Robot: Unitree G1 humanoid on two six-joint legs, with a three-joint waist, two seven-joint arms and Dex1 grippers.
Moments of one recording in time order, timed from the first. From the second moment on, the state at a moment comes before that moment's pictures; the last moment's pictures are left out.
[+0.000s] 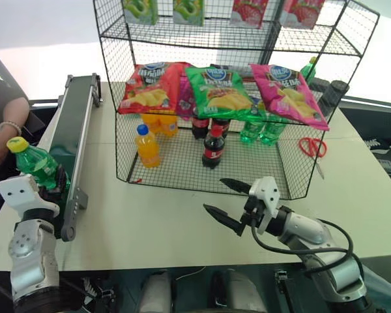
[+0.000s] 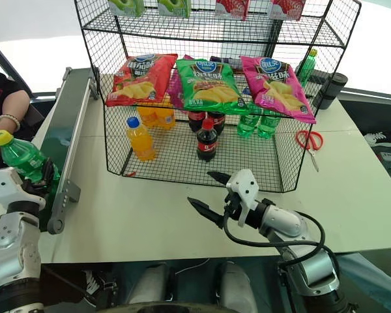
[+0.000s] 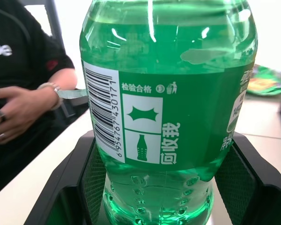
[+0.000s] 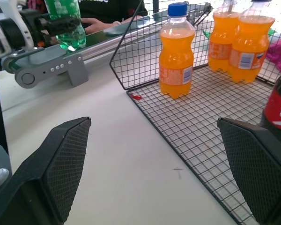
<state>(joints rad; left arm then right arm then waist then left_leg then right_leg) 0.01 0.39 0.53 -0.01 -0.39 -0.01 -0.25 0.03 -0.46 0.11 -0.50 0.41 0.37 0.68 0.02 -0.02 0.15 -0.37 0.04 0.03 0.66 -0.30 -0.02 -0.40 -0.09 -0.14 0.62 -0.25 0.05</state>
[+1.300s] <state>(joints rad) -0.35 0.31 -0.23 0.04 -0.38 0.07 -1.09 -0.08 -0.46 0.09 -0.59 0.54 0.56 0.58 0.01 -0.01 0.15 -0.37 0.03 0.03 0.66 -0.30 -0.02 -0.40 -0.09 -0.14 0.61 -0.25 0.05</state>
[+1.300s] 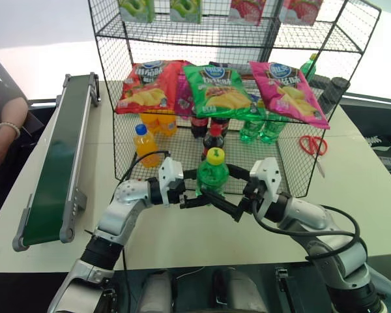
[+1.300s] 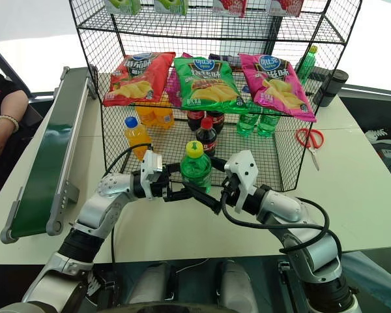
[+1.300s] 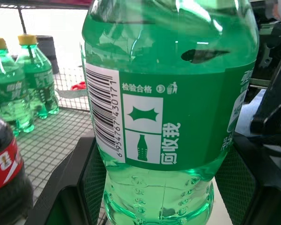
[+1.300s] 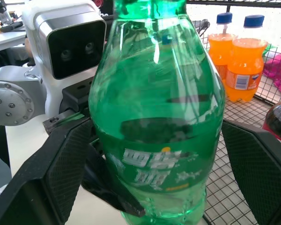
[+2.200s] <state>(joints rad) -0.18 0.37 -0.12 0.04 -0.37 0.13 -0.95 -0.05 -0.43 -0.06 -0.33 0.33 0.36 0.44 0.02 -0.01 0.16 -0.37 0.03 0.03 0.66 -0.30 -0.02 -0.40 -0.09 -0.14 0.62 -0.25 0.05</state>
